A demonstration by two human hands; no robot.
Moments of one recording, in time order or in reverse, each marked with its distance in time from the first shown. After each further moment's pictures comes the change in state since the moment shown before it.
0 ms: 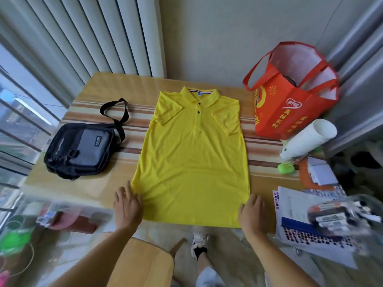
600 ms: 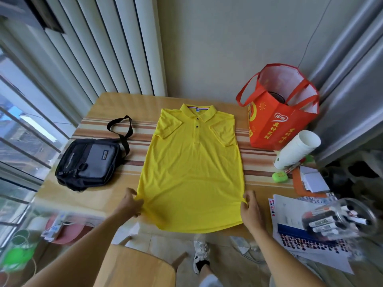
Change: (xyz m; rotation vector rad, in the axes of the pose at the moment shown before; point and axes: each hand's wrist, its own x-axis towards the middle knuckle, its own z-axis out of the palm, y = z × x) left_hand 0.031 0.024 -0.078 -0.497 -0.515 -0.252; right_hand 0.010 0.001 -0.041 0.592 -0.089 -0.022
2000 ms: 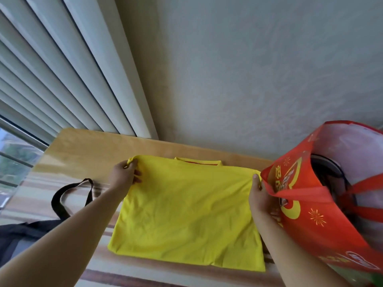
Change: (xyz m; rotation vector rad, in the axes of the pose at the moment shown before) left_hand 0.344 0.298 -0.023 -0.480 0.290 0.140; right_hand 0.433 -0.156 0.031 0.211 0.378 0.070
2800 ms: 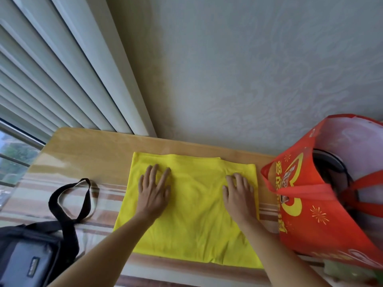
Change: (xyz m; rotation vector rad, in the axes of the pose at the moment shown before) left_hand -0.063 -0.063 0.059 1.049 -0.094 0.717; right_hand -0.042 0.002 0.019 -0.669 -0.143 -0.754
